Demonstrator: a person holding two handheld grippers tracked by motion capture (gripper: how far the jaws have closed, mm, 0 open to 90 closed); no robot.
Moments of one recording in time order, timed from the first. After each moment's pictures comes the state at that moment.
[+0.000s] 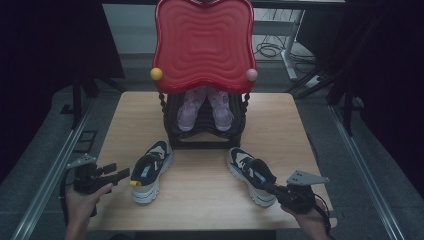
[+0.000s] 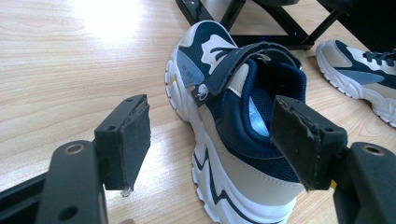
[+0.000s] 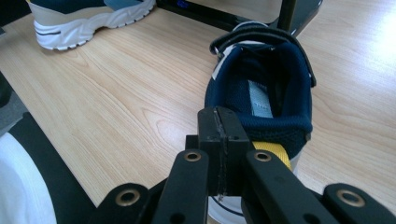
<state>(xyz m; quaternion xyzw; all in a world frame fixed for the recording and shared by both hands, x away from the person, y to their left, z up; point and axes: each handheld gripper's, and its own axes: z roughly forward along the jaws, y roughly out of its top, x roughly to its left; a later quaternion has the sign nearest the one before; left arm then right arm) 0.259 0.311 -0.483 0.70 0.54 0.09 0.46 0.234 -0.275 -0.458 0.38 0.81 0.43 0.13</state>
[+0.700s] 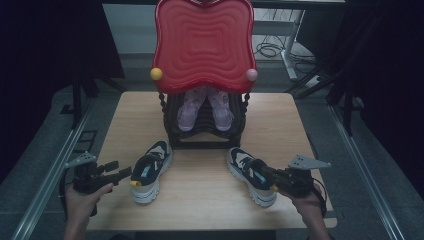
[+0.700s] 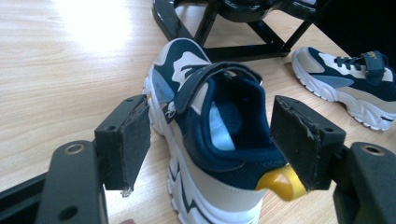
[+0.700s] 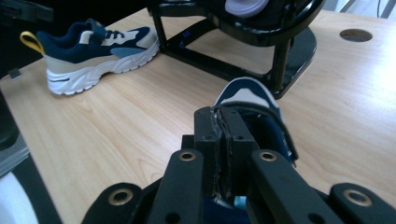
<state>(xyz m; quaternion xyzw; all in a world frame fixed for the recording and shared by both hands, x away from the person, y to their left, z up) 0.255 0.299 -0.461 0.71 0.51 0.09 0.48 0.267 -0.272 -0.438 0.37 0.78 0.48 0.13</state>
